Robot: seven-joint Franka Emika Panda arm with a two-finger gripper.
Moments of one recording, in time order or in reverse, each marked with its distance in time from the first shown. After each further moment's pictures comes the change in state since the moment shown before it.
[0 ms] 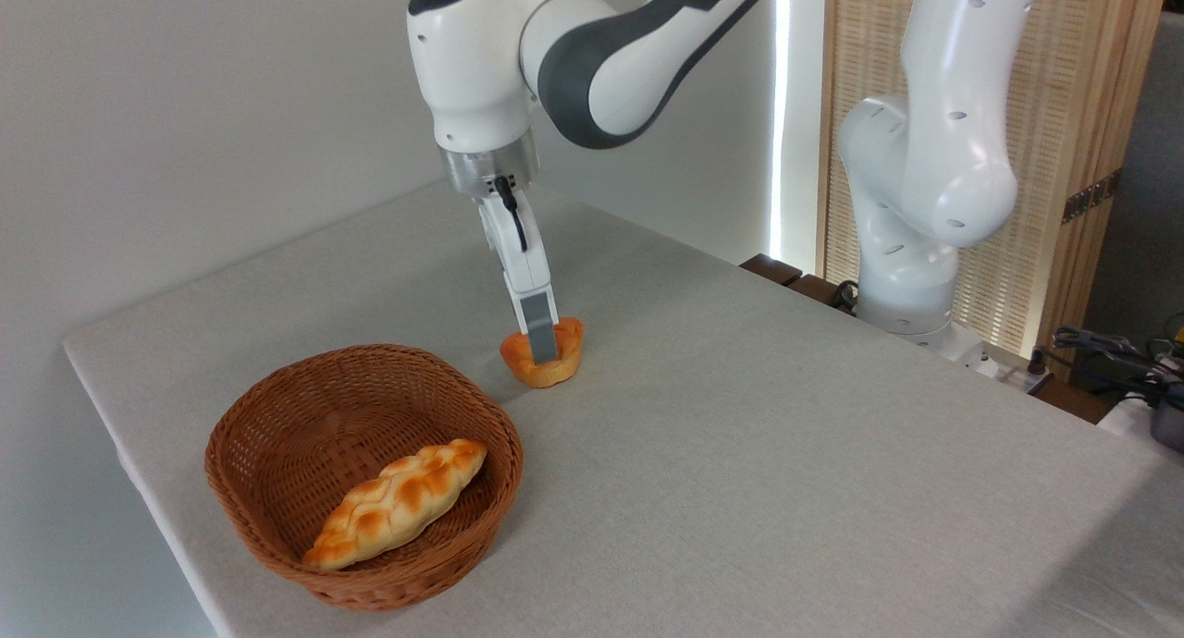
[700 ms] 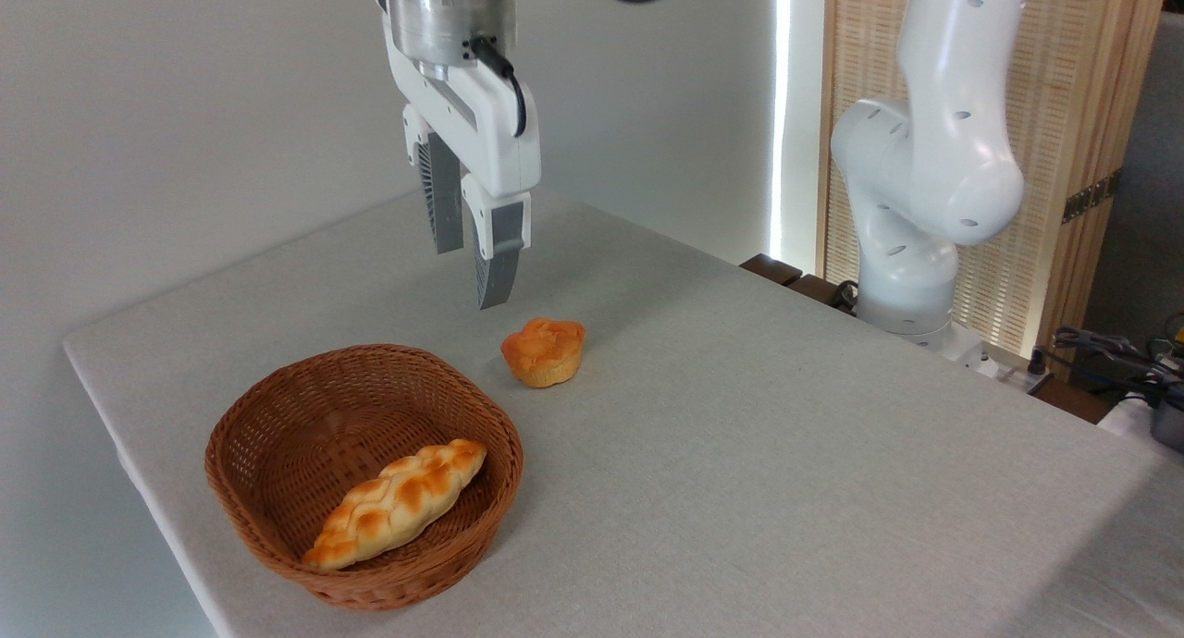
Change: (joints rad) arm 0.133 0.051 0.102 0.422 -0.036 -0.231 -0.031
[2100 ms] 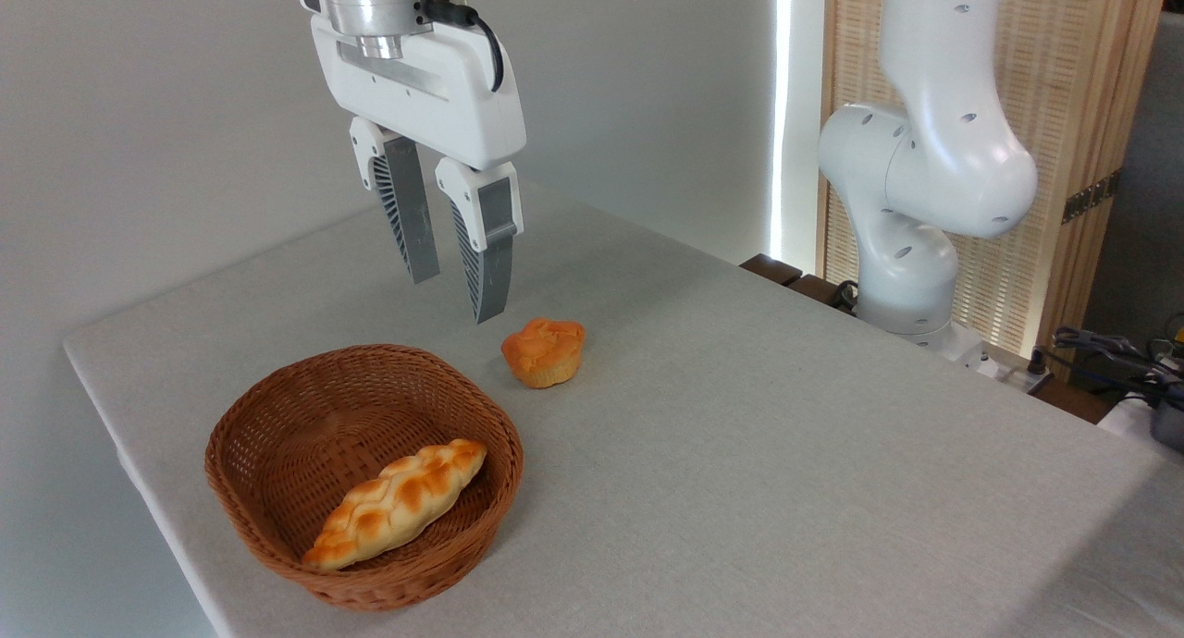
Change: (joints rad) arm 0.243 0.153 -0.213 0.237 0.130 -0.124 -0.175
